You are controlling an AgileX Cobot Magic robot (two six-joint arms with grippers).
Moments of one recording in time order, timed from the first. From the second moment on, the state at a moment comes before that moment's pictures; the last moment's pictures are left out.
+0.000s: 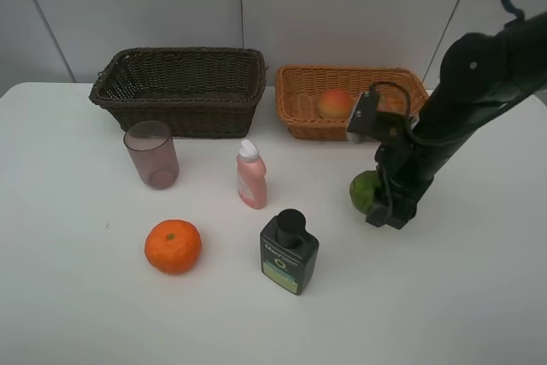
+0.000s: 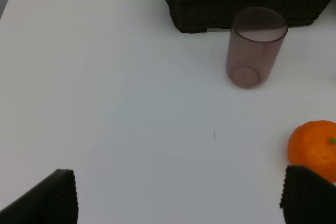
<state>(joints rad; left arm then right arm) -0.07 -0.01 -0.50 0.08 1.07 -0.07 0.38 1.74 -0.92 0.13 0.67 -0.84</state>
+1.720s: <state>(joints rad) -0.07 -0.01 -0.50 0.08 1.07 -0.07 0.25 2.08 -1.66 -0.11 0.87 0.17</state>
